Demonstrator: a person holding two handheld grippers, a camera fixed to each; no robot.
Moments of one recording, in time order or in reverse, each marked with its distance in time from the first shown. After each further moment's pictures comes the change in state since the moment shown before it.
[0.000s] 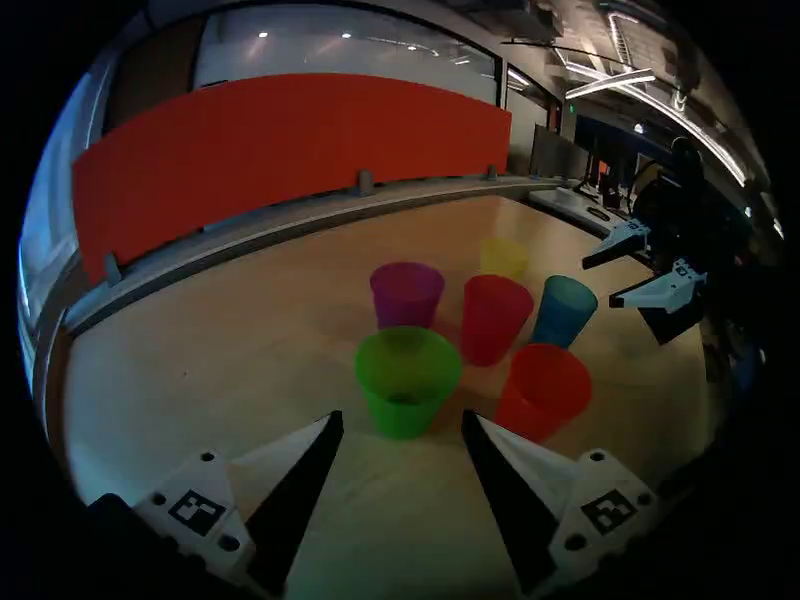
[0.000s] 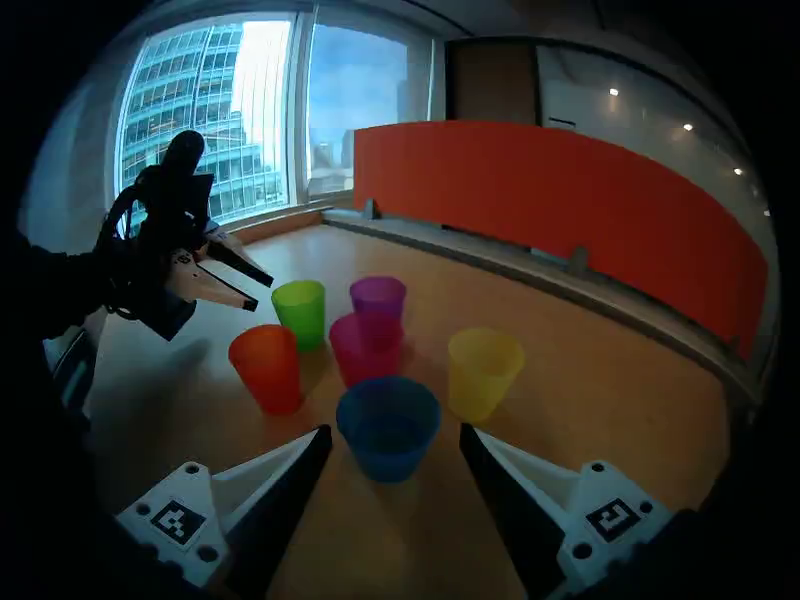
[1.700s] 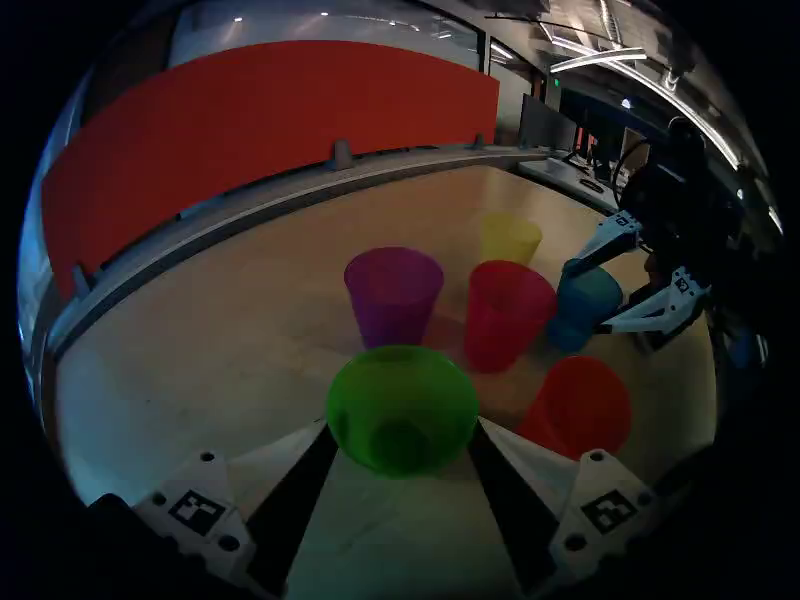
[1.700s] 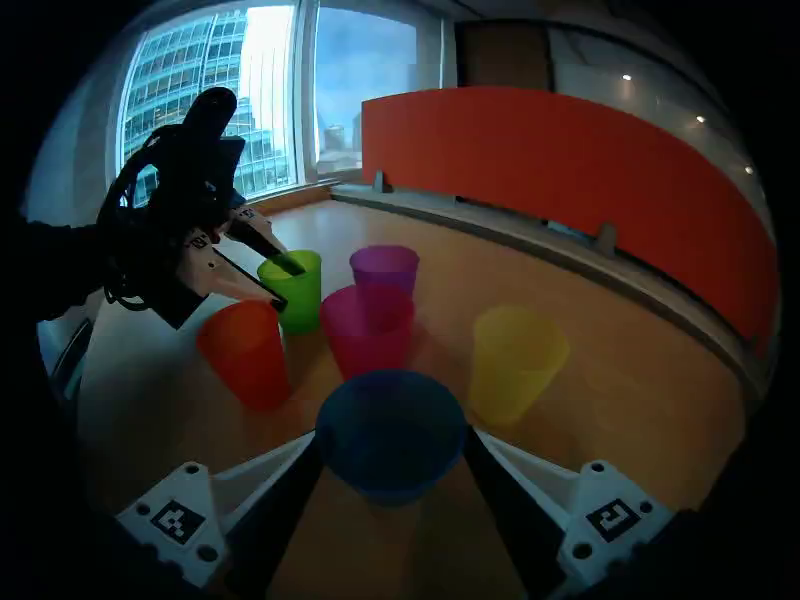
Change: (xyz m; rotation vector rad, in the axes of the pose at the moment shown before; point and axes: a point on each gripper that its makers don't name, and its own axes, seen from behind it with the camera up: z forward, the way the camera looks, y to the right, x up) left arm 0.004 0.004 0.060 -0.049 -0.091 0.049; right arm -0.021 -0.005 0.055 0.046 -0.063 -0.002
